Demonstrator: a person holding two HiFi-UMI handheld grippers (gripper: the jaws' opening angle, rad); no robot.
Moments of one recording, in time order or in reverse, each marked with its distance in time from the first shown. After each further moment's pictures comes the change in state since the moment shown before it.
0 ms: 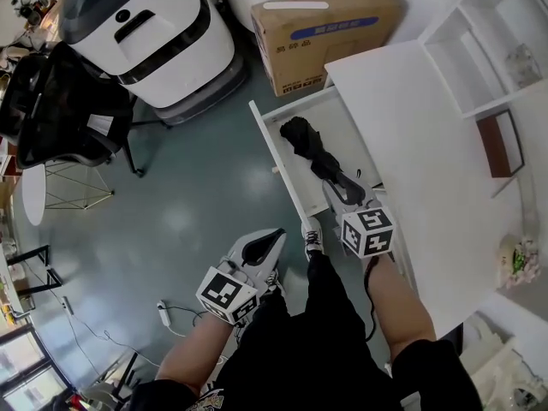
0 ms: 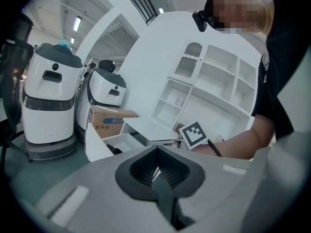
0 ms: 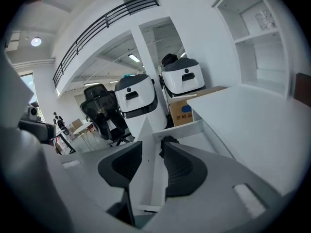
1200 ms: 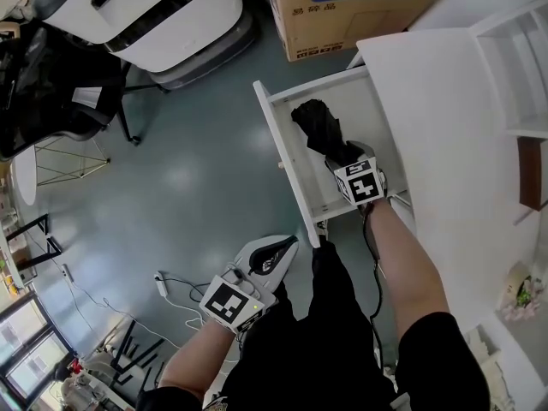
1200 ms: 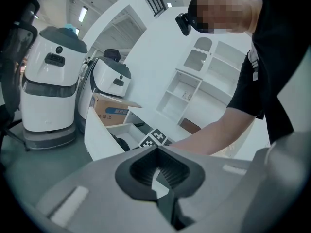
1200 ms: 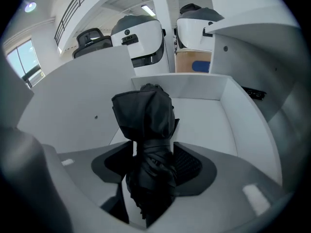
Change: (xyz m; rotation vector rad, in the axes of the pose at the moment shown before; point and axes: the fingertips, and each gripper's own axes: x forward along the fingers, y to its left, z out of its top) left arm 0.044 0.035 -0.034 -0.064 0.059 0.011; right arm 0.168 -0.095 -0.113 -0.255 0.460 0.000
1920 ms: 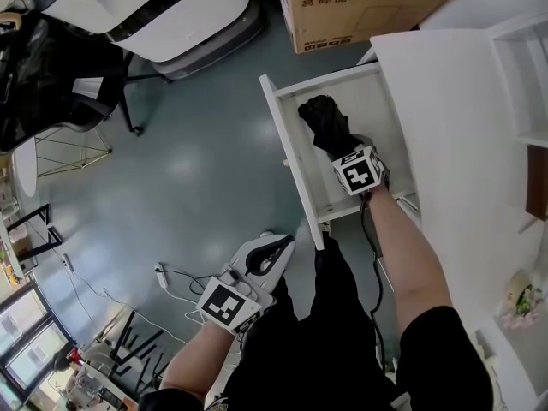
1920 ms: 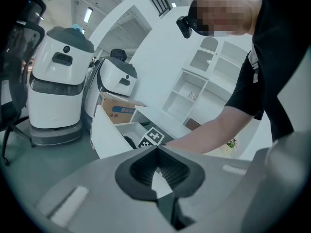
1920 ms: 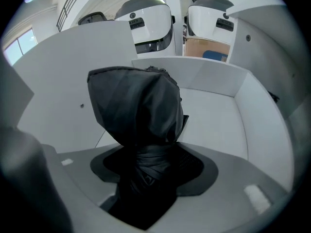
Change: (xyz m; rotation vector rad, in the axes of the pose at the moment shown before) left arm -0.005 0.016 -0.003 -0.037 -0.002 0.060; right arm 0.031 0.004 -0.003 -0.087 0.127 0.016
